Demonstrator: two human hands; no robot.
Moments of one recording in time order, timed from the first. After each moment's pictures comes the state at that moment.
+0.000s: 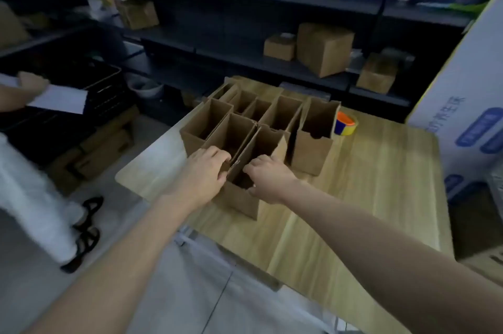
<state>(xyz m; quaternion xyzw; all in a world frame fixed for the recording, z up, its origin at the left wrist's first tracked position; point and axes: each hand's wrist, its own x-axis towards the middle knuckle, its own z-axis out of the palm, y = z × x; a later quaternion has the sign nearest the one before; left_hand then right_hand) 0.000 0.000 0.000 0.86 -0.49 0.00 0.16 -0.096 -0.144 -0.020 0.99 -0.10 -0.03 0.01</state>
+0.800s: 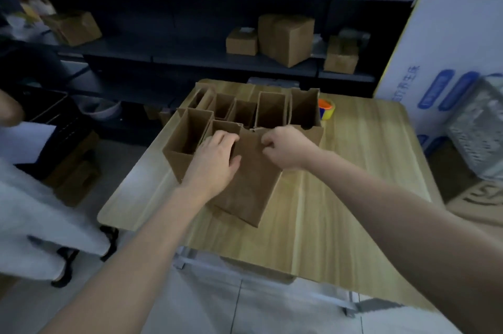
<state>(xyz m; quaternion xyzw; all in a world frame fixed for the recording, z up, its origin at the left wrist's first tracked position) 0.041 -0.037 0.022 0.80 -0.56 -0.01 0.23 -0.082 -0.163 0.042 0.94 -0.29 0.04 -0.17</state>
